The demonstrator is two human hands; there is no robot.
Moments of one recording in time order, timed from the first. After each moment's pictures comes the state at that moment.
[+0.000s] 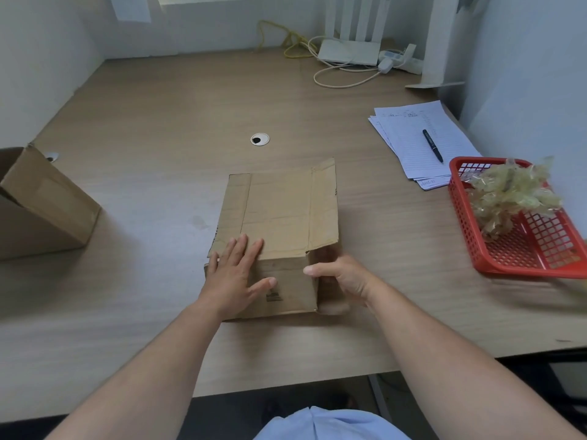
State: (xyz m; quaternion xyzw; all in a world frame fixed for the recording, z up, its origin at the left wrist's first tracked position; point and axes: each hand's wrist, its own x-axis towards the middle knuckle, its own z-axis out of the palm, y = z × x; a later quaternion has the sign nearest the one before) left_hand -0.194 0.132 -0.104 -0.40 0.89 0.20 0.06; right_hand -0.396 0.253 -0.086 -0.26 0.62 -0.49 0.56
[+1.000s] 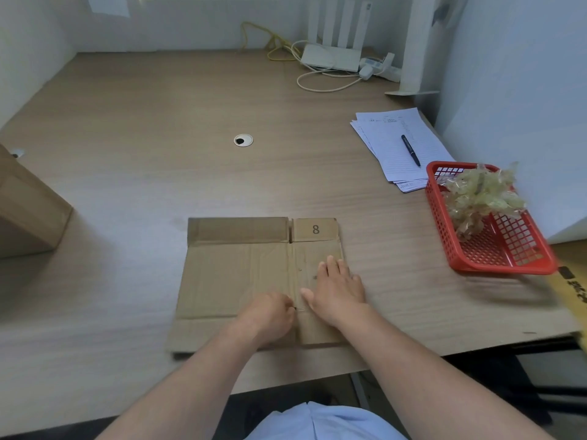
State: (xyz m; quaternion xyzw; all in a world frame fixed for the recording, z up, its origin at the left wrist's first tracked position) left_hand -0.252 0.209 -0.088 -0.38 0.86 0.28 0.21; right_hand -0.378 0.274 -0.104 -0.44 0.87 0.06 0.20
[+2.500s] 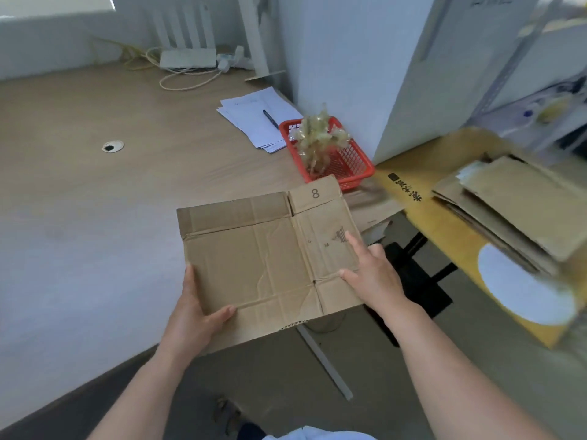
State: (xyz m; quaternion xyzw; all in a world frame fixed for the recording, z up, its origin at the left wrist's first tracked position) left_hand -0.199 0.329 -0.100 -0.38 0.80 0.46 -0.05; right_hand -0.414 0.569 -0.072 -0.22 0.95 -0.20 0.12
